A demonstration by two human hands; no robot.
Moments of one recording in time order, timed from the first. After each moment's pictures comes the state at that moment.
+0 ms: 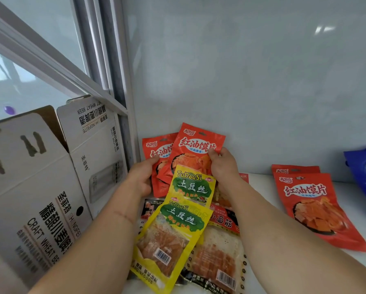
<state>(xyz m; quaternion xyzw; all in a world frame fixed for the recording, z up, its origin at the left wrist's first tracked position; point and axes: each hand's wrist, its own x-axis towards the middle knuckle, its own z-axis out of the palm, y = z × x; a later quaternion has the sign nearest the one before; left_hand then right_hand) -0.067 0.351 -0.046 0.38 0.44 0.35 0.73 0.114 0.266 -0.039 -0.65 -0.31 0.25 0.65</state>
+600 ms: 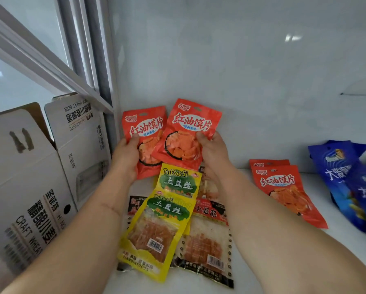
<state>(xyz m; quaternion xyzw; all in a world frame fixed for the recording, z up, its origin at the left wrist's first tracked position) -0.070 0.333 -0.004 0.43 0.37 0.51 0.65 0.106 0.250 -0.001 -0.57 -0.30 0.24 0.73</state>
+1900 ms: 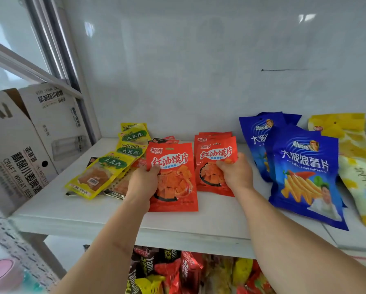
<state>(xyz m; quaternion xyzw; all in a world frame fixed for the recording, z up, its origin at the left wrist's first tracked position) 0.014 0.052 -0.050 0.56 0.54 0.38 0.50 0.239 -0.015 -0.073 -0.79 -0.30 0.08 0.52</state>
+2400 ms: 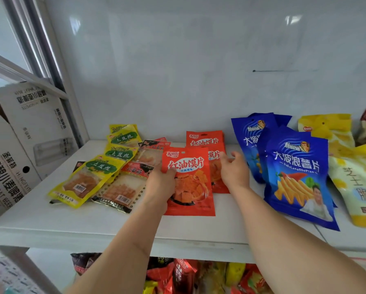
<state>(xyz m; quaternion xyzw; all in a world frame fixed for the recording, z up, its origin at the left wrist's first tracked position) 0.066 0.039 -0.053 0.57 0.51 0.37 0.53 0.252 -0.010 -0.069 -0.79 -0.27 0.07 0.54</state>
